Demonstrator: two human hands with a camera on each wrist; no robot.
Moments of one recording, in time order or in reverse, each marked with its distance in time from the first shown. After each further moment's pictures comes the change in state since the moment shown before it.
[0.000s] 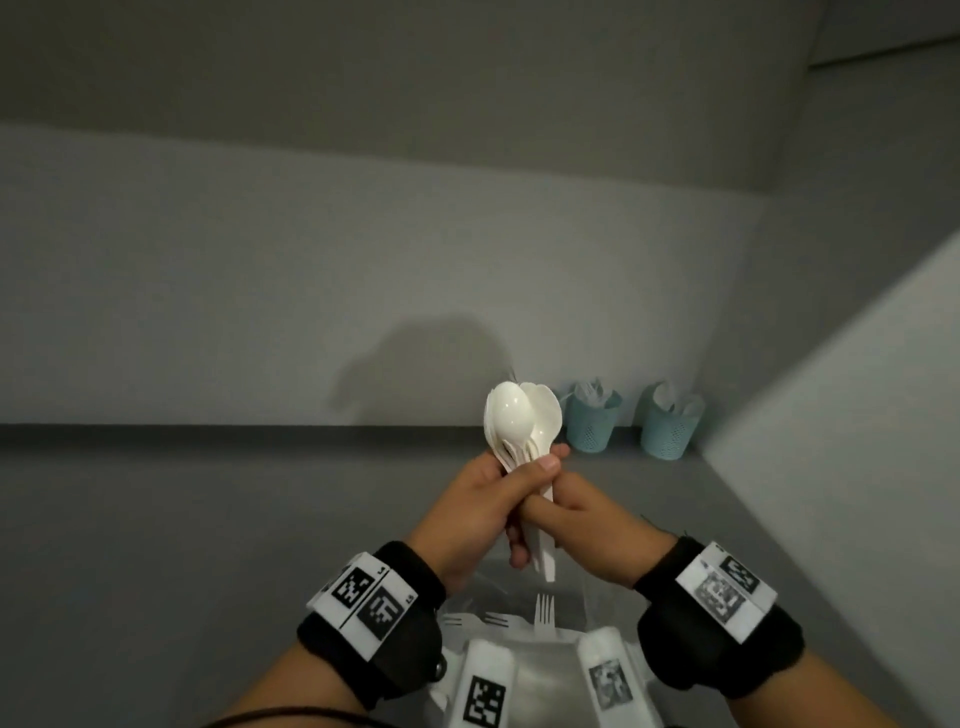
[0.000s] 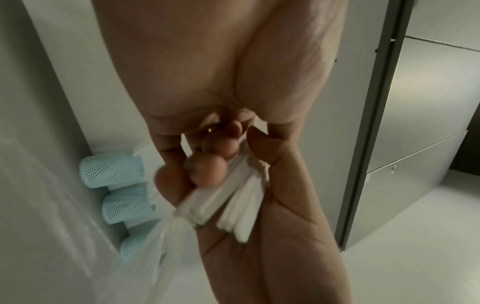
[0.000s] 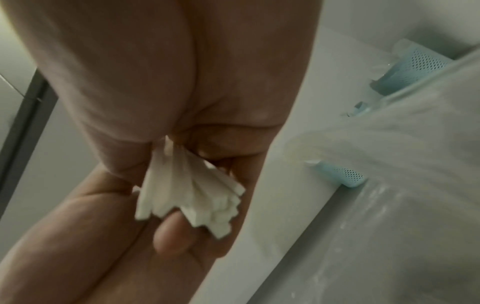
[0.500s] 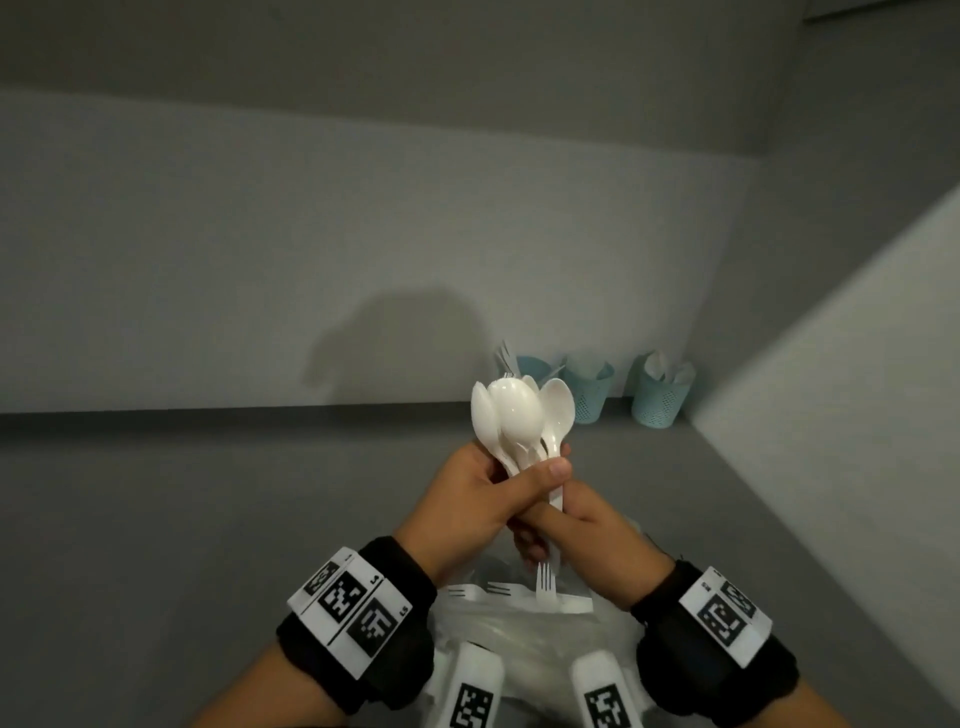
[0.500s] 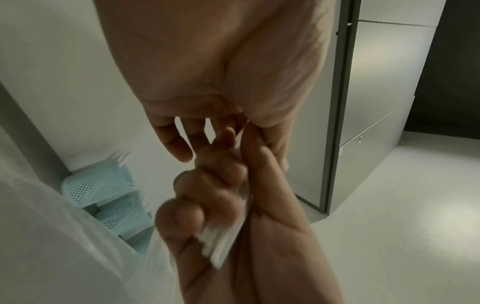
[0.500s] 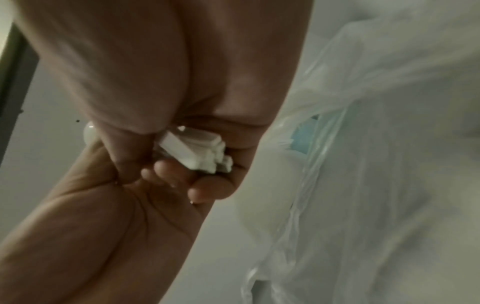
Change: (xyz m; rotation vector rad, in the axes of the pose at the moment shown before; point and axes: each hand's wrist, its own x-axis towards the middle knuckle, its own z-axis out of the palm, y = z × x) left_hand -0.018 -0.001 -0.005 0.053 -0.009 0.024; right_hand -0.017 0.022 0.028 0.252 0.145 0.029
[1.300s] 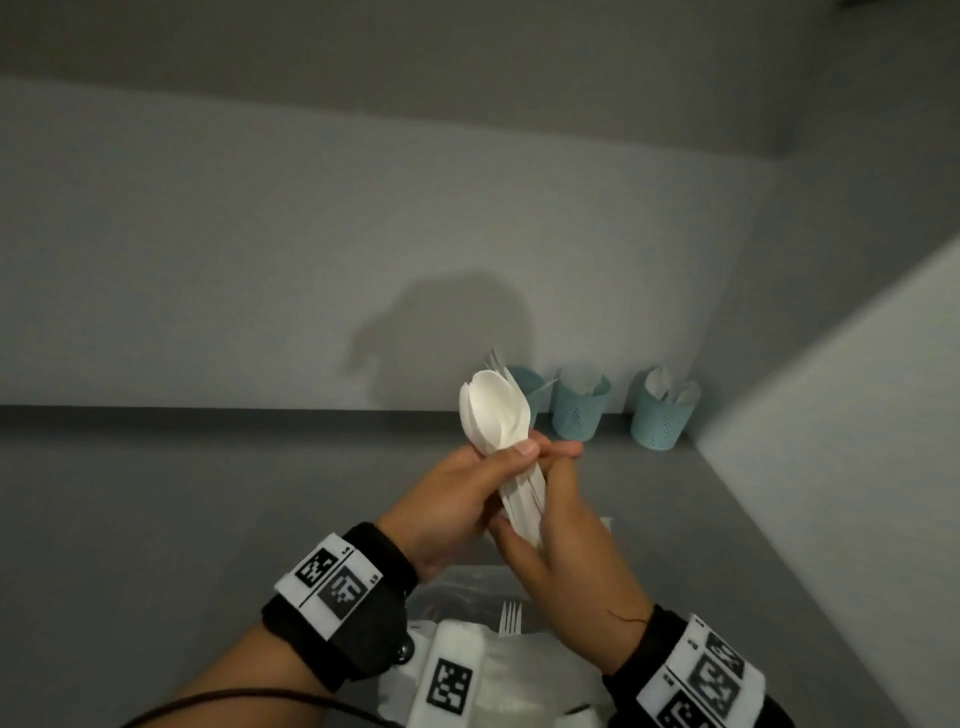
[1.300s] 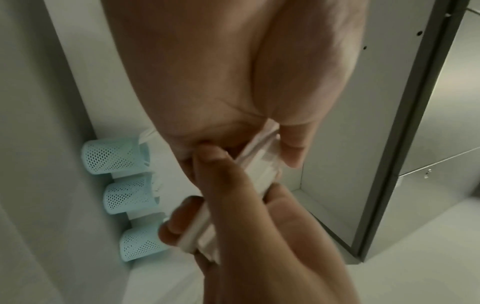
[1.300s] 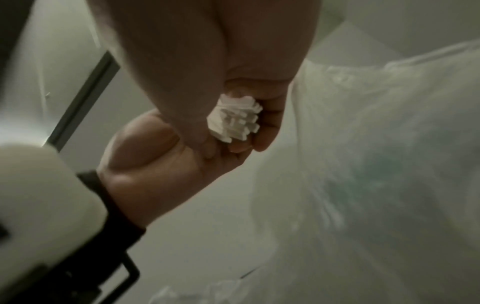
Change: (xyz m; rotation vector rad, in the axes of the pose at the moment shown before) left_hand 0.058 -0.010 0.012 -0.148 -0.086 -0.079; right_hand 0.004 0.007 -0.032 -0.540 0.268 -0.166
